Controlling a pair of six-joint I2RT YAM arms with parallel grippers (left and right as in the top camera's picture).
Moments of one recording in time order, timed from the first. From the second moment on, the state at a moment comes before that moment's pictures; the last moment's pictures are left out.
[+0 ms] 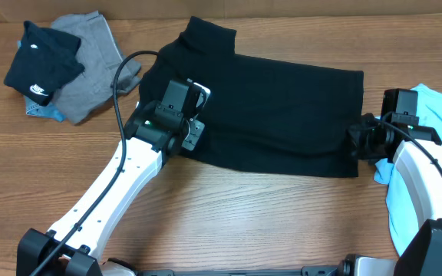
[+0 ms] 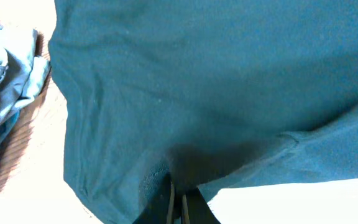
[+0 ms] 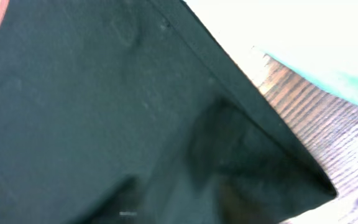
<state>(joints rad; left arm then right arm) -0.43 1.52 1.17 -0.70 -0.19 0.09 -0.18 1.50 0.97 -0.65 -0.14 0.80</state>
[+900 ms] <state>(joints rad) -0.24 1.52 0.92 -0.57 -0.15 -0.03 -0.18 1.50 0.97 -0.87 -0.17 0.70</state>
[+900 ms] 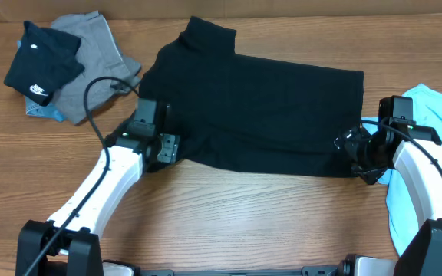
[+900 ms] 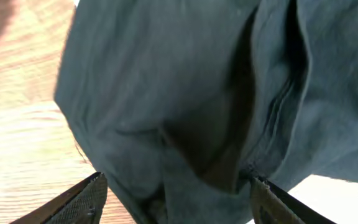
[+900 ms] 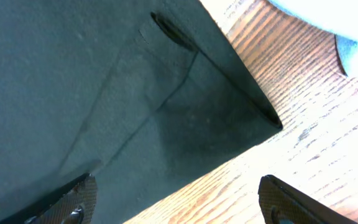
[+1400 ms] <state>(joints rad) -0.23 1.52 0.92 -0.46 -0.01 0.03 -0.18 1.50 0.97 -0.87 -0.17 0.68</state>
